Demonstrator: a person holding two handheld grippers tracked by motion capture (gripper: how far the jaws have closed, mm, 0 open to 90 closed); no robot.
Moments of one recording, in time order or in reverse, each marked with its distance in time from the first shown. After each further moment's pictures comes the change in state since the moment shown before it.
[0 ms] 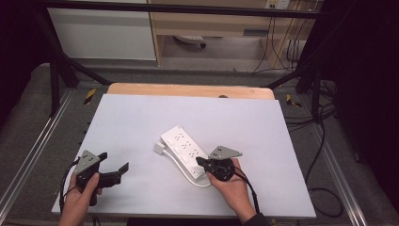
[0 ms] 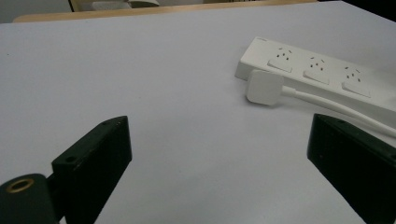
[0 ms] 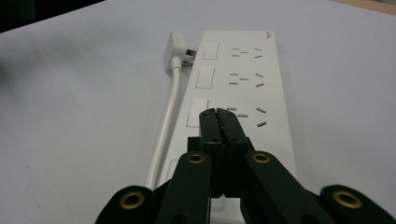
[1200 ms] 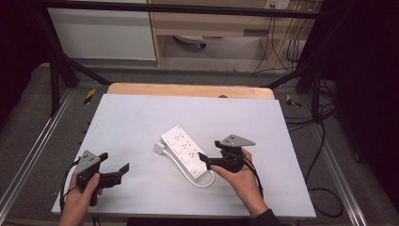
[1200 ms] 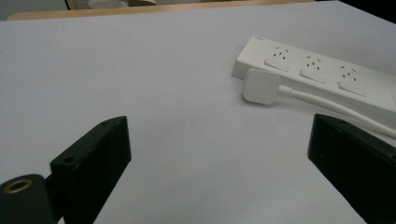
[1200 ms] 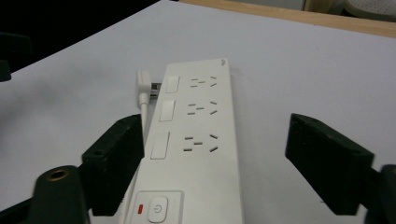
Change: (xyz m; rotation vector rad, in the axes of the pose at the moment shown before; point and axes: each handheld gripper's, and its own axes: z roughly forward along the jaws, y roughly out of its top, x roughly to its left) left arm 0.000 0.000 0.000 0.001 -0.011 -0.007; right arm -0.026 0.021 -0.019 -0.049 -0.068 0.117
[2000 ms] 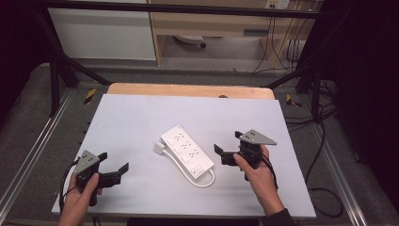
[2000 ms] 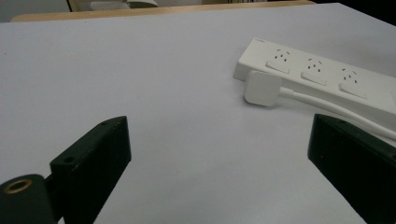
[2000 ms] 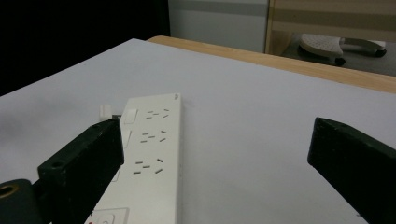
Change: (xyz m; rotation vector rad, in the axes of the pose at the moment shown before) left arm 0.000 0.000 -0.001 -0.006 0.003 -0.004; right arm -0.032 0.006 -0.035 -0.139 -0.100 -0.004
